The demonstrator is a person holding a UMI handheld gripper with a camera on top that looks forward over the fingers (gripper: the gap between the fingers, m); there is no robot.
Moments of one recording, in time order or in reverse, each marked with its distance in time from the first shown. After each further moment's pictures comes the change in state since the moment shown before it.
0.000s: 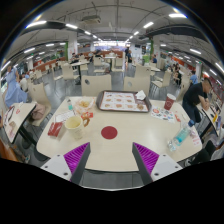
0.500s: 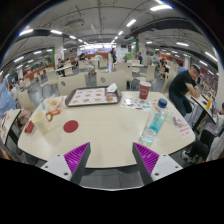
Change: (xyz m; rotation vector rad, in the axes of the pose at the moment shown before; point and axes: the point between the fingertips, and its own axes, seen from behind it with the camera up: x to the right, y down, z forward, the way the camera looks) arm 0.189 0.065 0.033 0.029 0.088 0.100
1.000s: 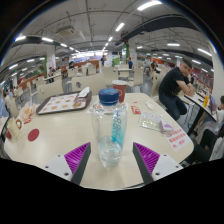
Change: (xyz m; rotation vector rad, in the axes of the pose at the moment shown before) arm 0.170 -0.011 0.120 0.093 0.063 0.053
